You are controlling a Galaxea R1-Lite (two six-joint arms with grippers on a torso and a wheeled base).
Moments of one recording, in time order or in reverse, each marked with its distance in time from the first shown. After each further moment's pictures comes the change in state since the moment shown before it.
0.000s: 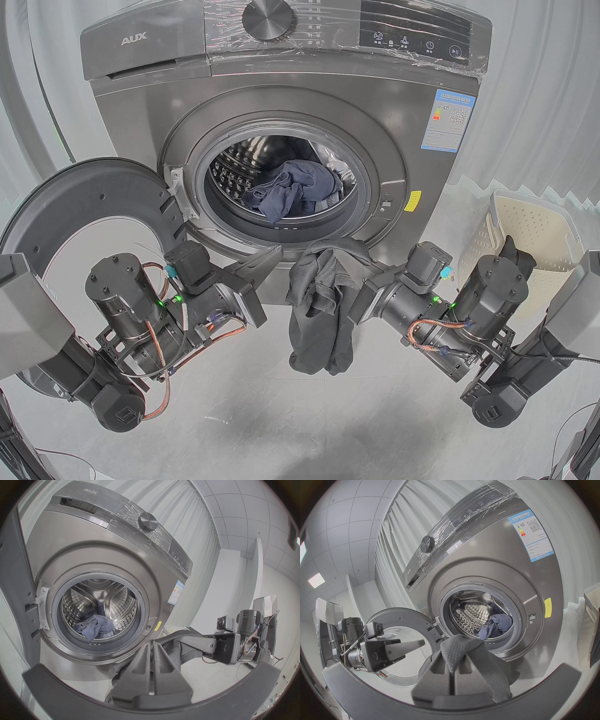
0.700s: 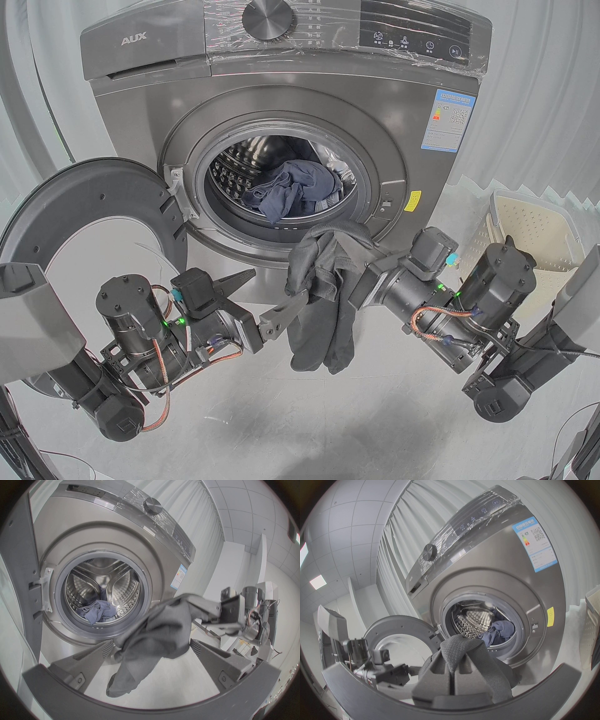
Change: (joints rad) left arm 0.012 0.038 0.078 0.000 -0.021 0.004; right arm 0.002 -0.020 -0.036 0.000 -0.002 0.000
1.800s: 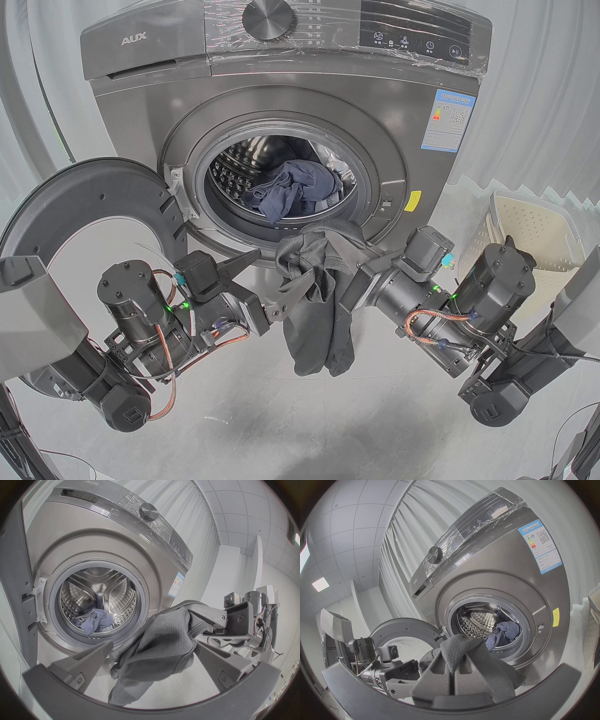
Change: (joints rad) left arm -0.001 0.009 -0.077 -0.005 -0.013 0.005; right arm 0.031 -0.002 -0.018 0.000 -0.004 0.005
